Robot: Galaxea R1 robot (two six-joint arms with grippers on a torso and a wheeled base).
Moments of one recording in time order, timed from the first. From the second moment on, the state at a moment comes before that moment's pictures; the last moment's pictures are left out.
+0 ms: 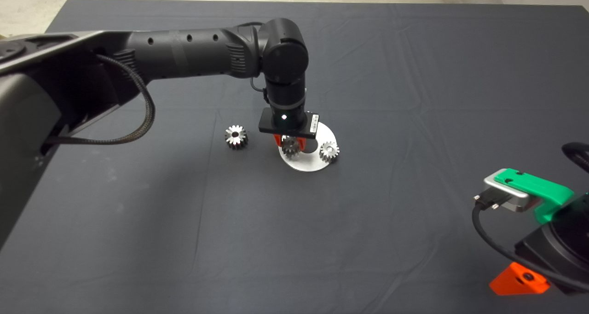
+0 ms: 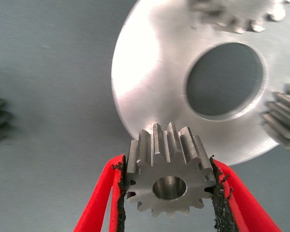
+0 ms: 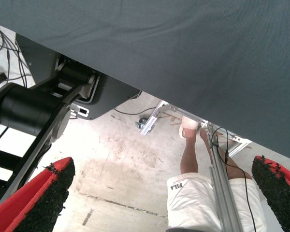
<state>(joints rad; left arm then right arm) -0.43 2.90 -1.47 0.23 1.46 -1.24 0.67 2.23 -0.37 0.26 -1.53 1.46</state>
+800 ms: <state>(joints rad) -0.43 2.90 -1.47 0.25 1.47 -1.24 0.67 2.23 -0.37 0.26 -1.53 1.46</state>
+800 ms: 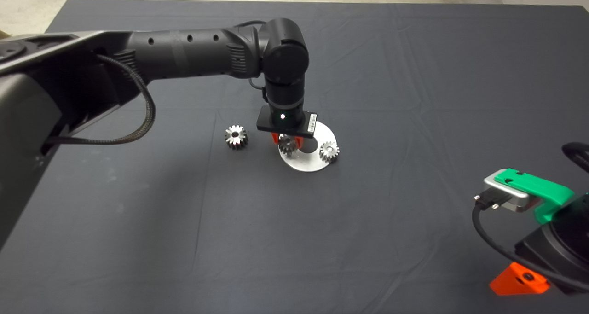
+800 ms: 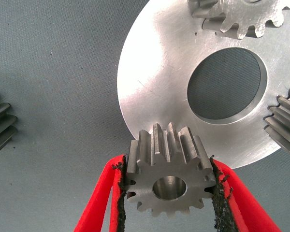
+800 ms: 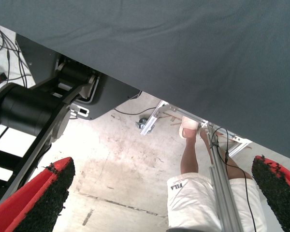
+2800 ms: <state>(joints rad) -0.42 2.91 -1.45 0.26 1.50 -1.24 0.67 2.23 -0.37 0.26 -1.53 1.46</state>
